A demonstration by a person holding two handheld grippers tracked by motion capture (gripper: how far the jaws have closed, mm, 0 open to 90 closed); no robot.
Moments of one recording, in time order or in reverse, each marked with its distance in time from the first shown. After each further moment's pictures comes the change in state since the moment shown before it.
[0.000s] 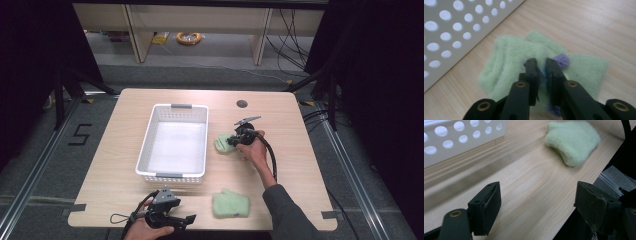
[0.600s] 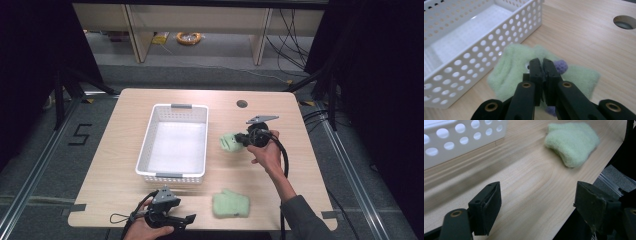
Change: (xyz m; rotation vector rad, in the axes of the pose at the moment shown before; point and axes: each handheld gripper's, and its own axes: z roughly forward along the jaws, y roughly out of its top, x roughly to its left) left arm 0.000 0.001 -0.001 -0.007 -0.004 -0.003; right arm 0.020 -0.002 -0.079 -0.163 0.023 -0.068
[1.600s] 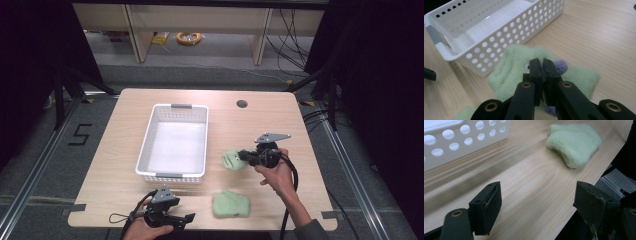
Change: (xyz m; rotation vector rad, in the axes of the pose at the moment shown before) left arm 0.002 0.001 -0.002 0.001 0.015 0.001; right arm 0.028 -0.041 -0.043 0.002 0.115 0.032
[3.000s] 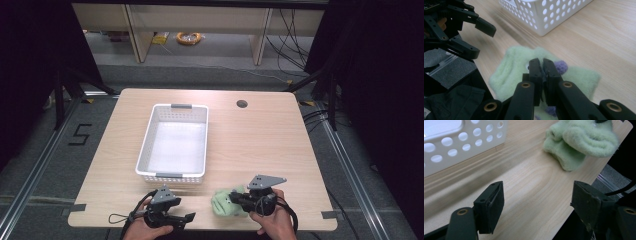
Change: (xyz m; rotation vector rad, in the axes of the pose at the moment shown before) left arm -0.003 0.002 -0.002 -0.027 -0.013 0.017; right arm 0.081 -0.074 -0.022 0.045 0.103 -0.071
